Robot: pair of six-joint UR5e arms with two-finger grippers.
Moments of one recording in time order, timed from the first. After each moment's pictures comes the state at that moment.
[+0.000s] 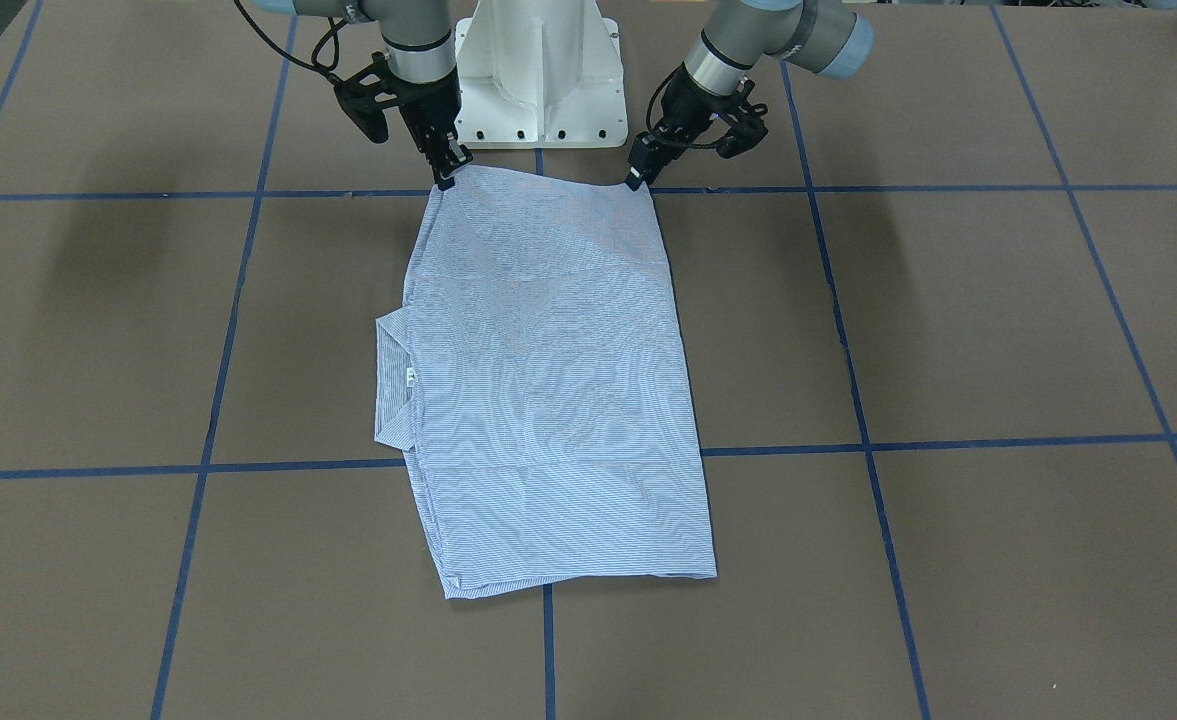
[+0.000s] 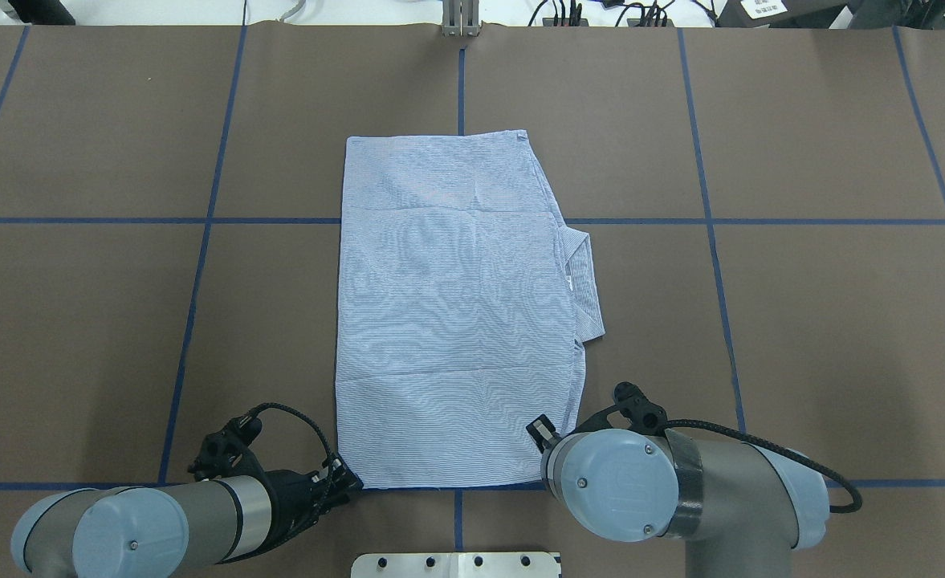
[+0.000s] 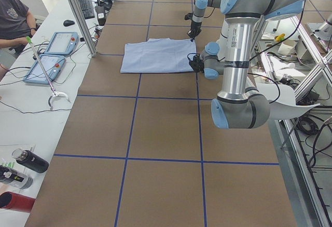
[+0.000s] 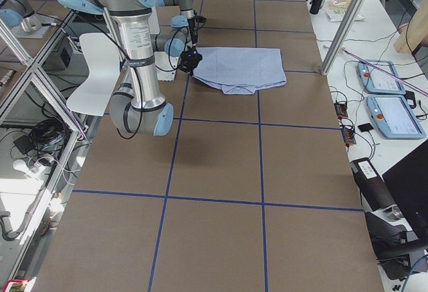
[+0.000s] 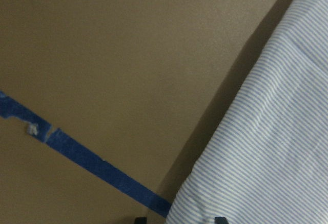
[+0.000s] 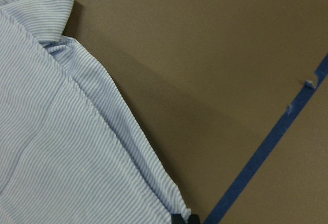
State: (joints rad) left arm -0.09 -1.72 -1.91 -2.30 -1.49 -2.21; right arm 0.15 -1.18 2.03 -1.66 1.57 2.41
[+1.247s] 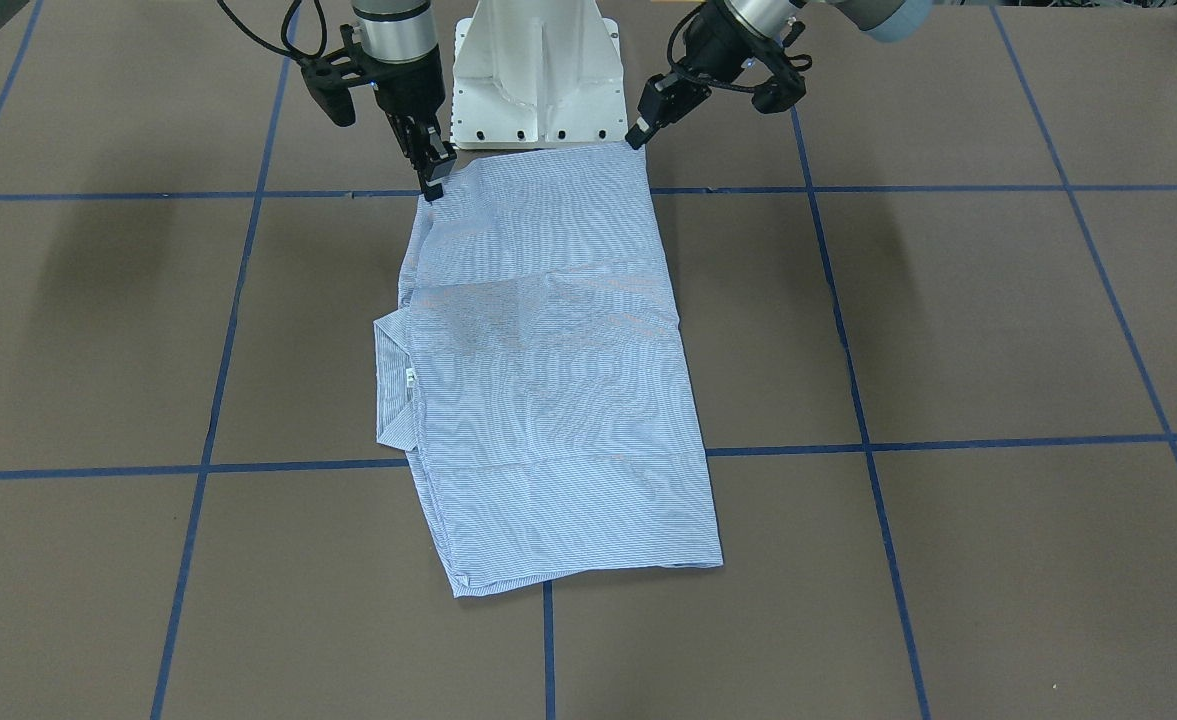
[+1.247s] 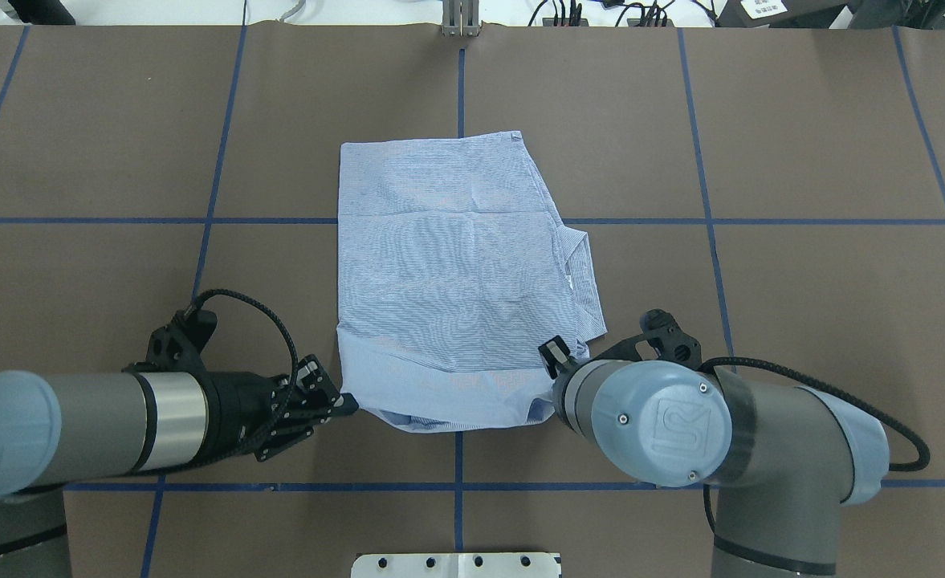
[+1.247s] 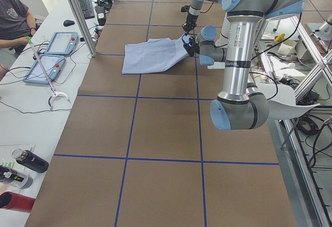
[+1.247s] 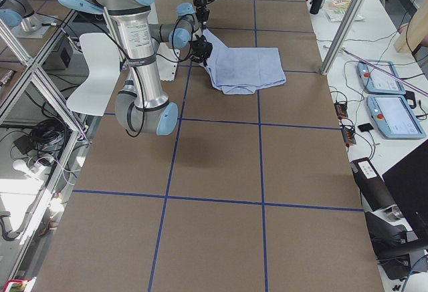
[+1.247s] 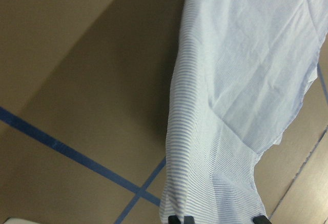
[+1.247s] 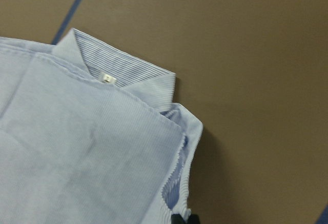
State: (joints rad) left arm -0.36 -1.75 -2.12 -2.26 -1.70 -2.14; right arm 0.29 -1.12 2.12 -1.73 1.50 2.39
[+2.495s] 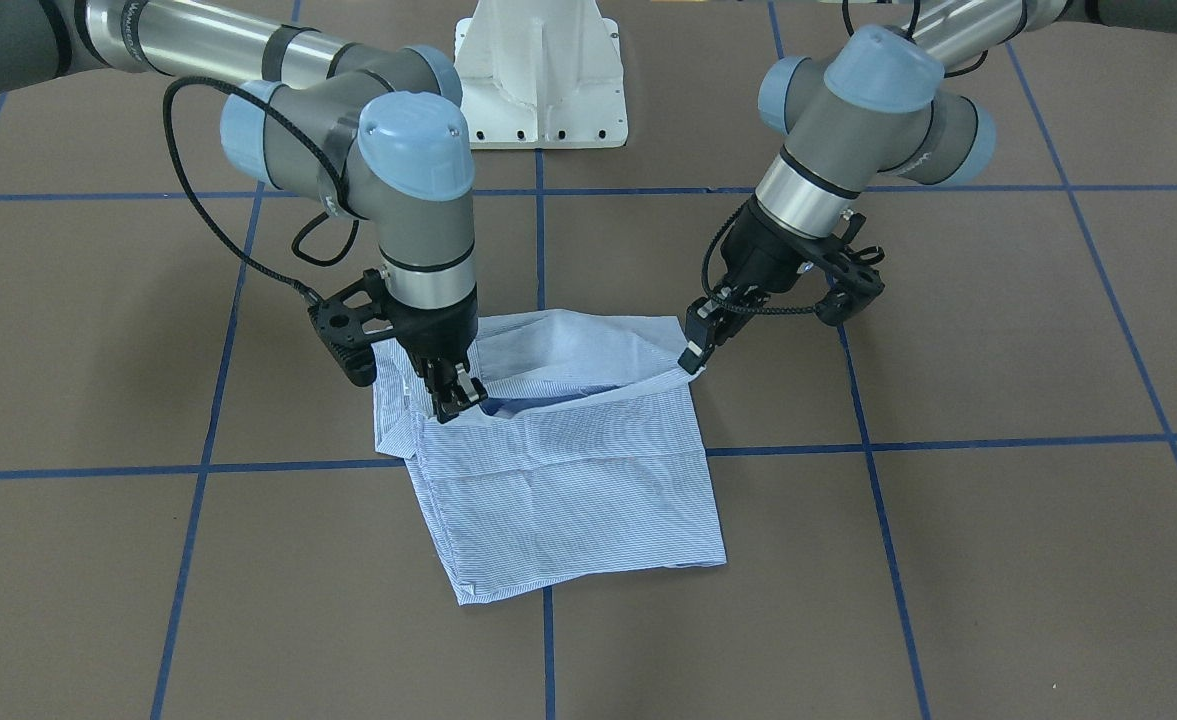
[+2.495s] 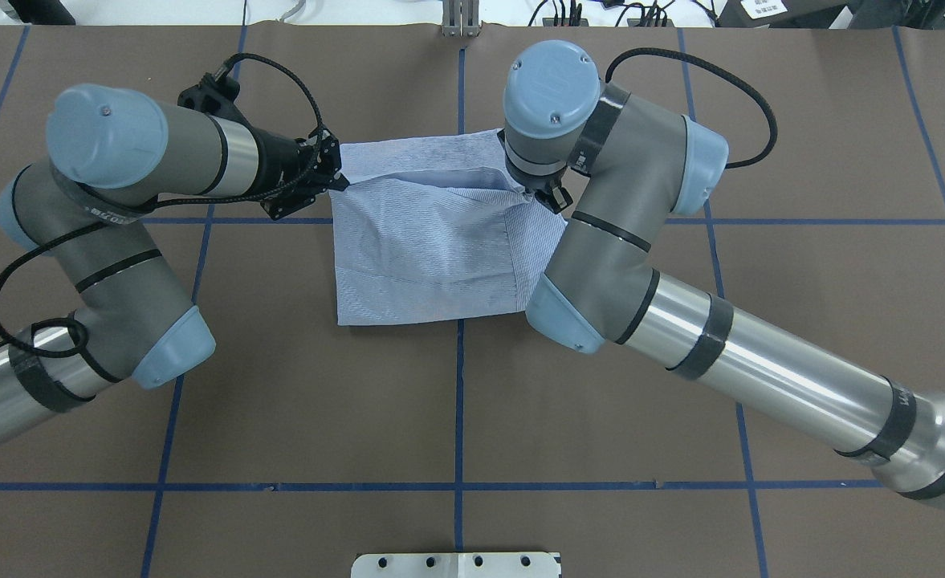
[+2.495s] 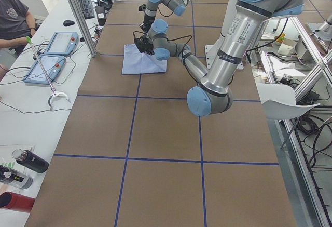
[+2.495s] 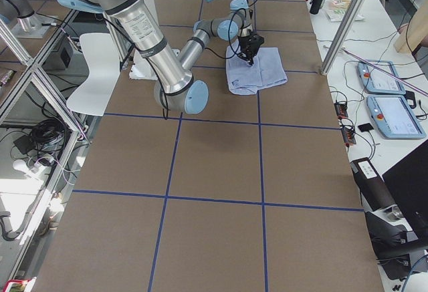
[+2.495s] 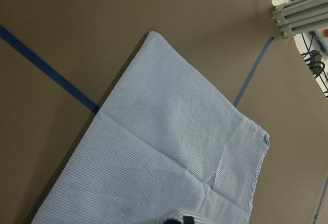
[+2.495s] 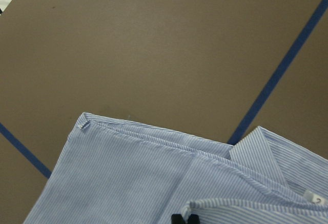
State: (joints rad) left arm -0.75 -2.10 -1.65 -2.18 -1.85 -1.91; right arm 0.68 -0.72 1.44 -1.56 1.74 2.04
